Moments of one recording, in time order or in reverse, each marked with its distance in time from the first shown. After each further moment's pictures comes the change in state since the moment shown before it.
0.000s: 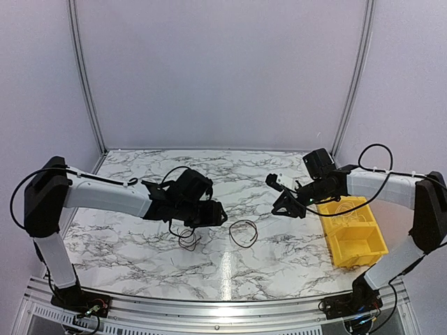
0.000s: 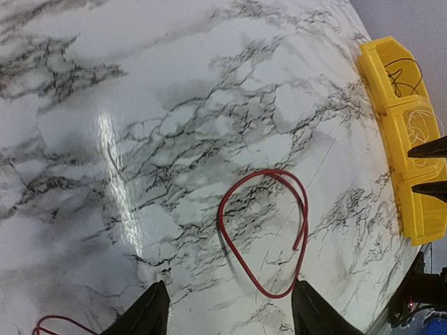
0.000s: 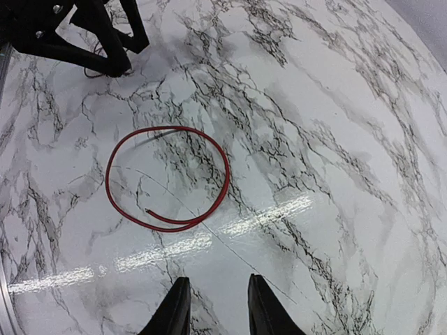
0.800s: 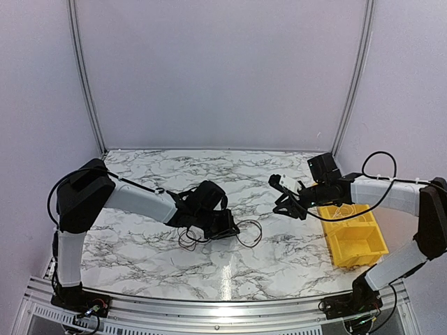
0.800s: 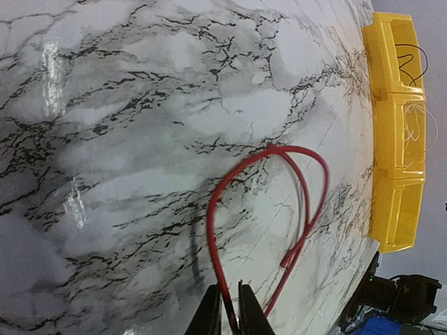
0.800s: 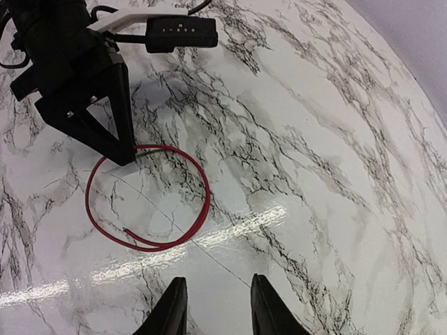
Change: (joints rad) left arm -0.001 0.280 0.112 0.155 0.267 -0.261; right arm 0.000 -0.061 -0.119 0.174 0.054 0.013
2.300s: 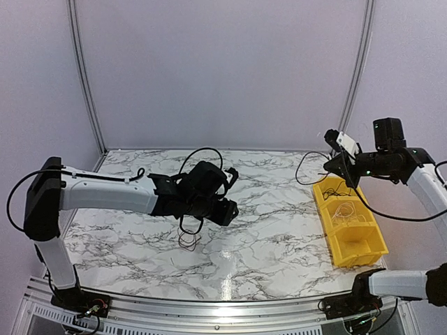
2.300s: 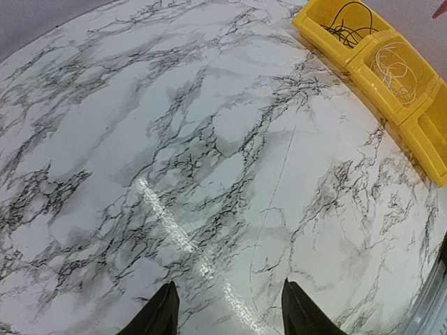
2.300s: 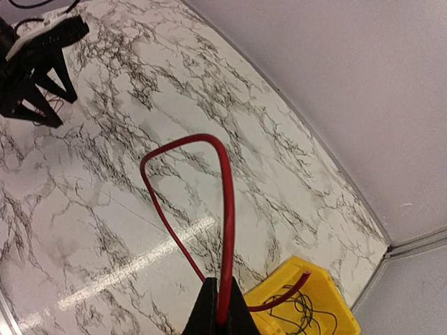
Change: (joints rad) left arm -0.092 -0.227 0.064 -0.249 -0.376 0.634; right arm -0.322 -0.341 0.298 -0.462 -0.069 -0.102
